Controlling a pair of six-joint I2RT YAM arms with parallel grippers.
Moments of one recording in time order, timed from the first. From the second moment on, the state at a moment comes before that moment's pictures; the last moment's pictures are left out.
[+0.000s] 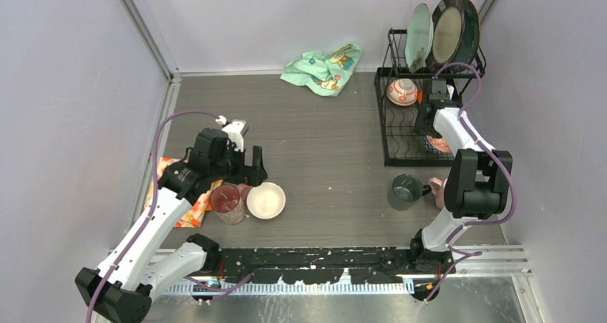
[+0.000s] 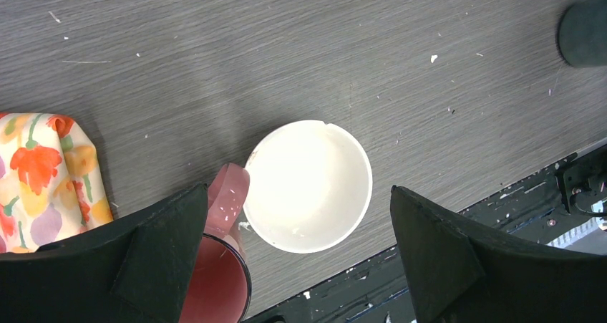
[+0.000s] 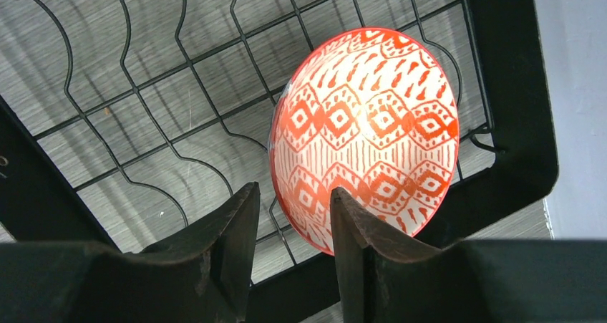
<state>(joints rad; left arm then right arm) -0.45 0.90 0.93 -0.78 0.12 -0.26 -0.07 1.67 1.26 -0.60 0.34 0.23</state>
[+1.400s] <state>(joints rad) -0.45 0.93 0.93 -0.78 0.12 -0.26 -0.34 1.56 0.88 0.22 -0.54 0.80</state>
